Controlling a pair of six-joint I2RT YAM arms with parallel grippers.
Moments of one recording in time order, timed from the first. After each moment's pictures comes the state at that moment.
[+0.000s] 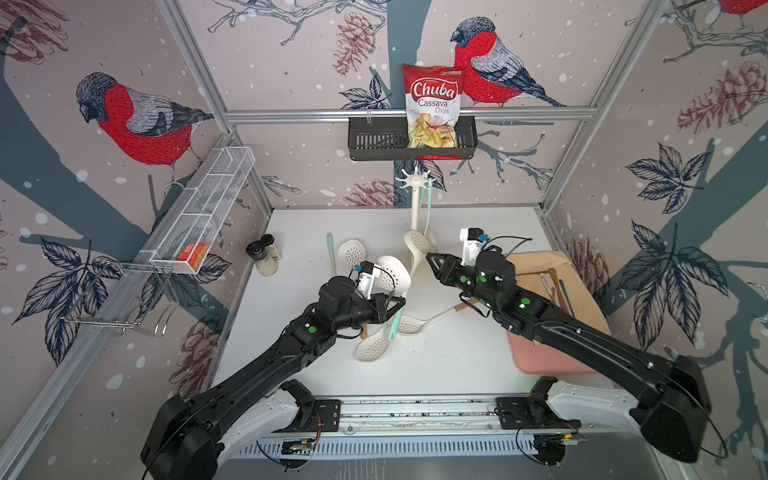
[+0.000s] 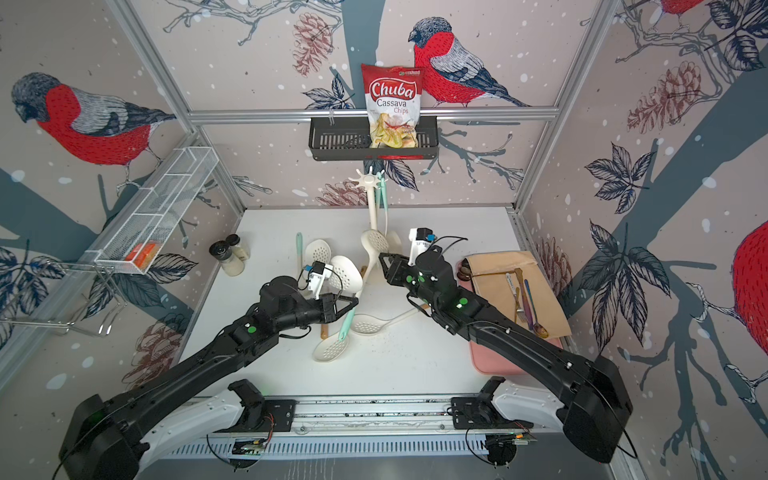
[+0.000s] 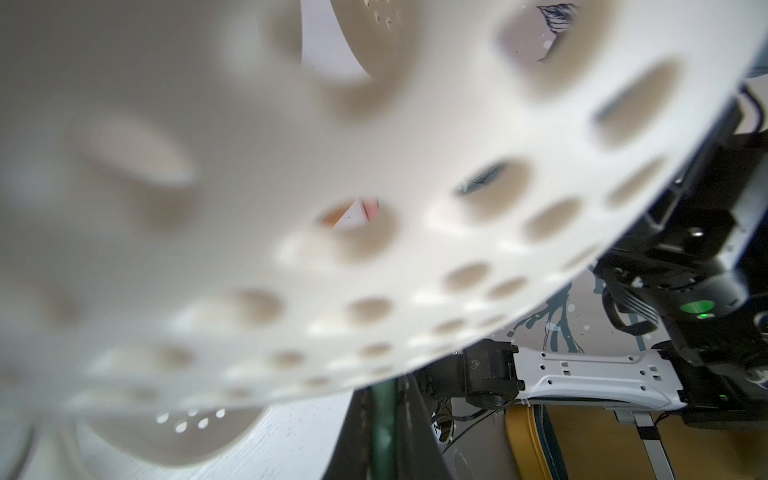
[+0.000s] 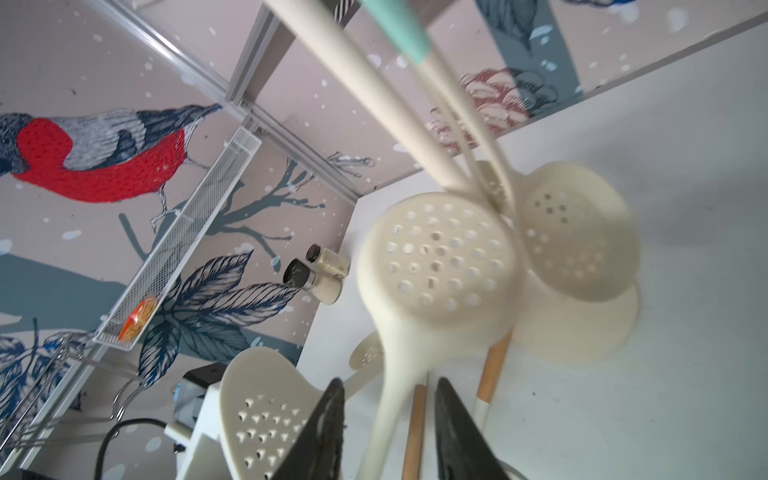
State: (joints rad) left arm -0.66 0.96 0.58 0.03 0.49 -0.83; right arm 0.80 1.10 0.84 0.01 0.07 0.78
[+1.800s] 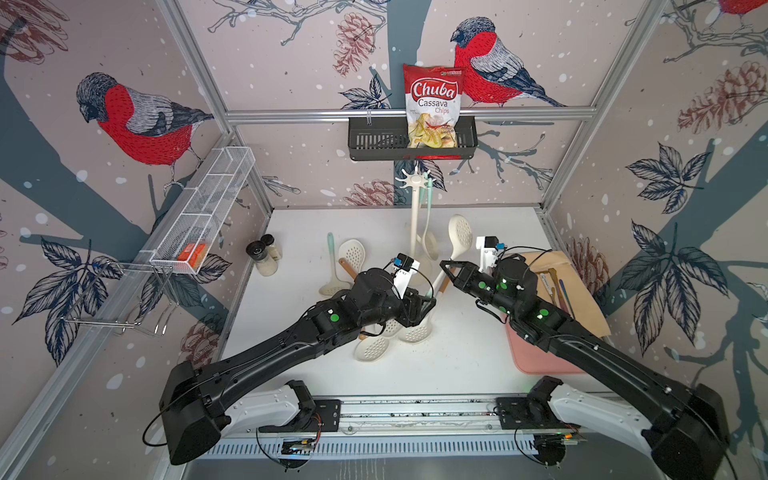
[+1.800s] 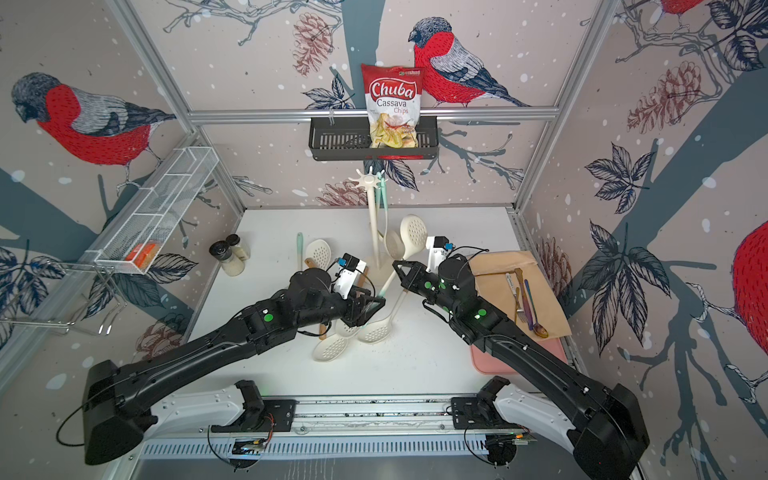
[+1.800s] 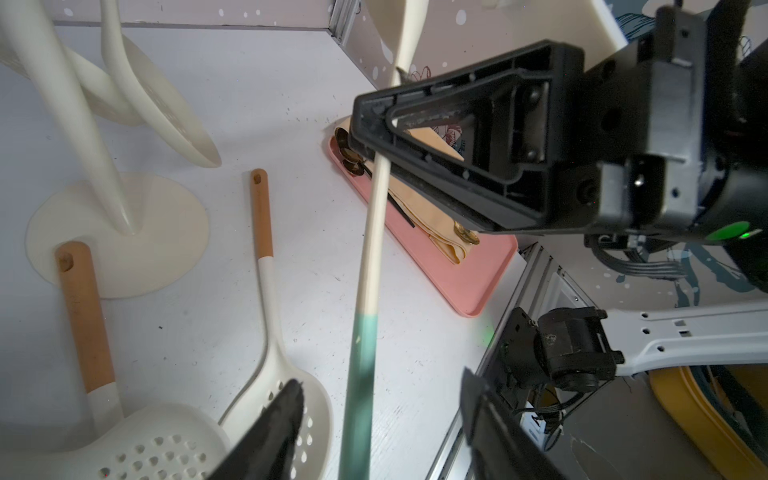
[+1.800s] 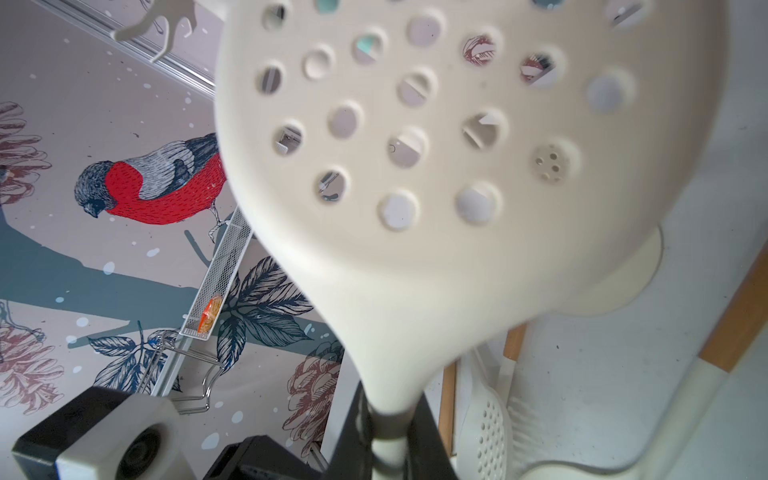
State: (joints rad) left arm -0.94 1.12 0.90 -0.22 0.16 -0.46; right arm 0.70 0.98 0.72 0.08 -0.14 0.94
